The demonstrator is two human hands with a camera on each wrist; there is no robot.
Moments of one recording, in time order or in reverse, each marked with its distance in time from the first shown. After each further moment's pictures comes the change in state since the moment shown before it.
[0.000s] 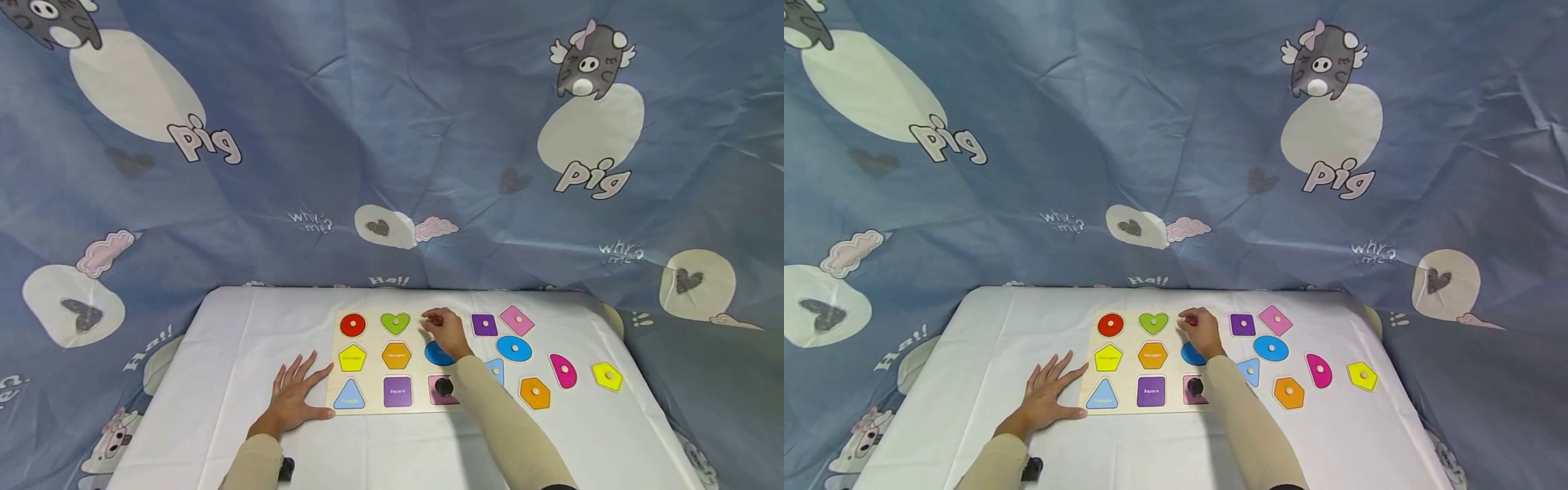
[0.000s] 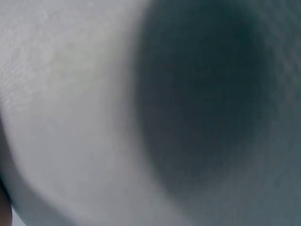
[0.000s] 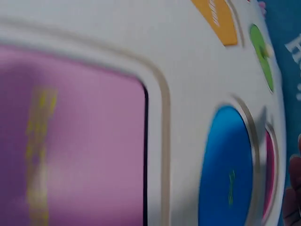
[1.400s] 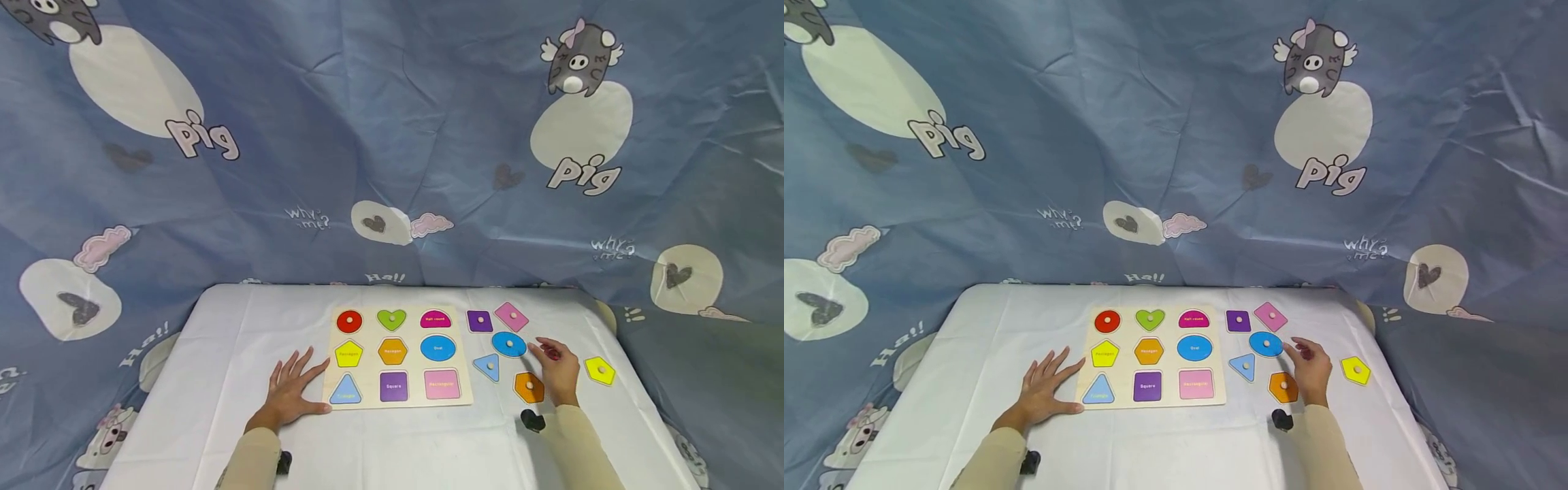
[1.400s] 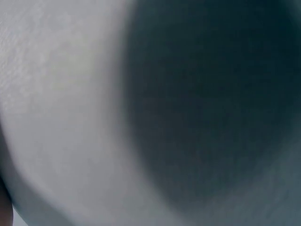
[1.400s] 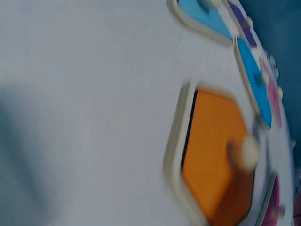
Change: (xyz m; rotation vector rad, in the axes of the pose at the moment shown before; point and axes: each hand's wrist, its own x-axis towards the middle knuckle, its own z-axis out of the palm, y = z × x) left_hand 0.002 -0.001 0.002 -0.002 0.013 -0.014; right_hand -0.095 0.100 -0.152 0.003 0.472 0.318
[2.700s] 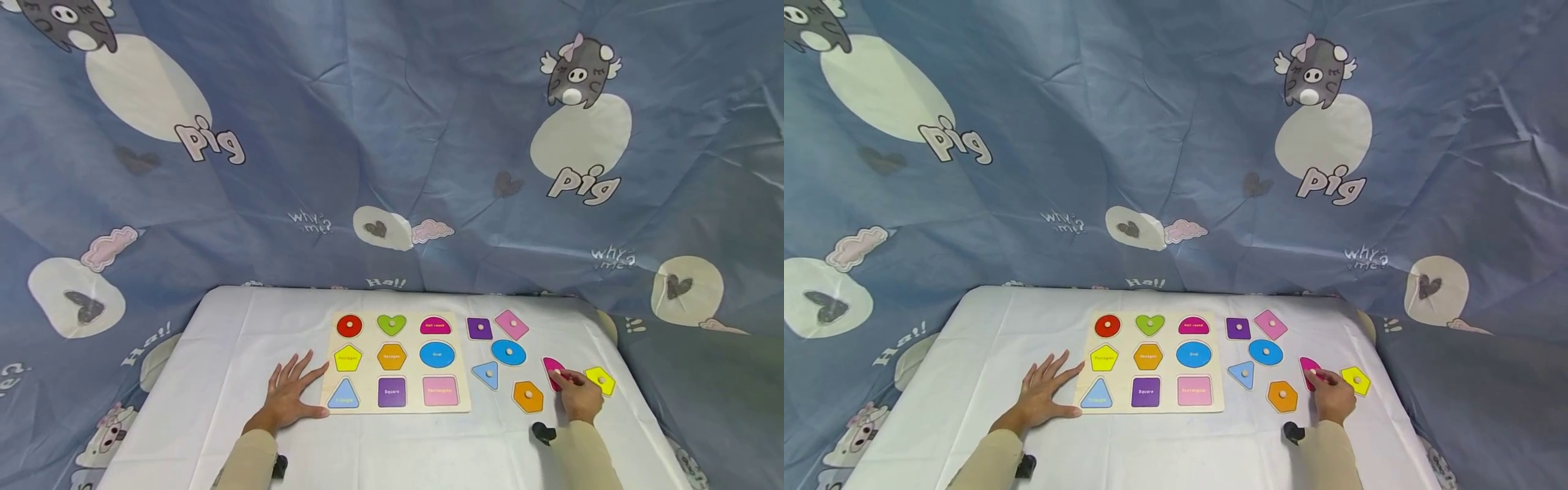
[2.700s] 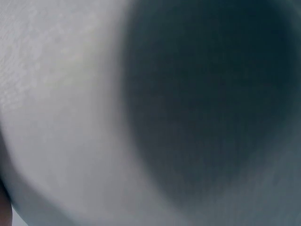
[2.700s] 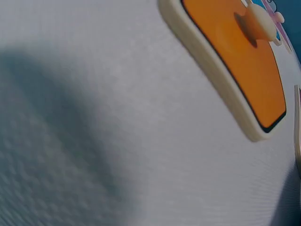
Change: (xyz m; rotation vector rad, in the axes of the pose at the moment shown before) left_hand -0.002 0.003 -0.002 0.005 0.004 -0.003; right_hand 0.003 0.043 -0.024 -0.083 0.054 0.369
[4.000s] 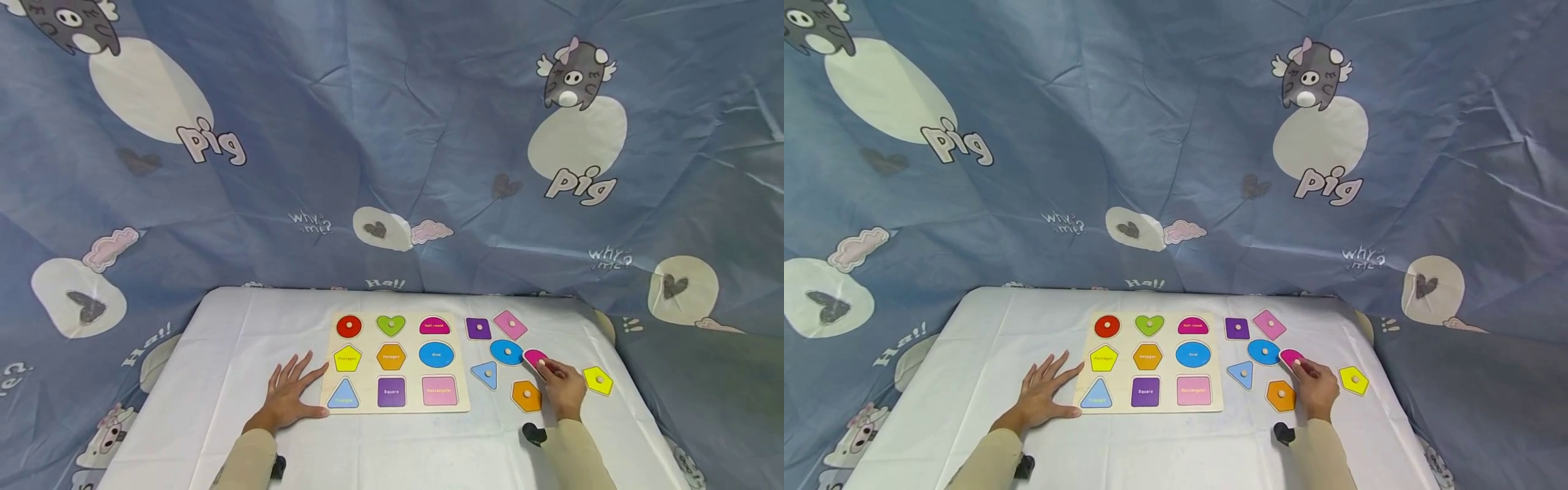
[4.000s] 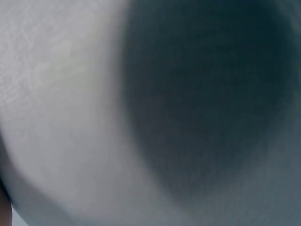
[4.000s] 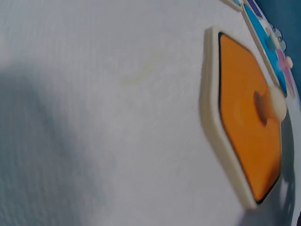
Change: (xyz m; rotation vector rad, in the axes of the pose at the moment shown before) left_hand 0.000 -0.003 0.002 0.008 0.007 0.008; right_hand -0.017 -0.019 0.014 0.024 -0.044 -0.190
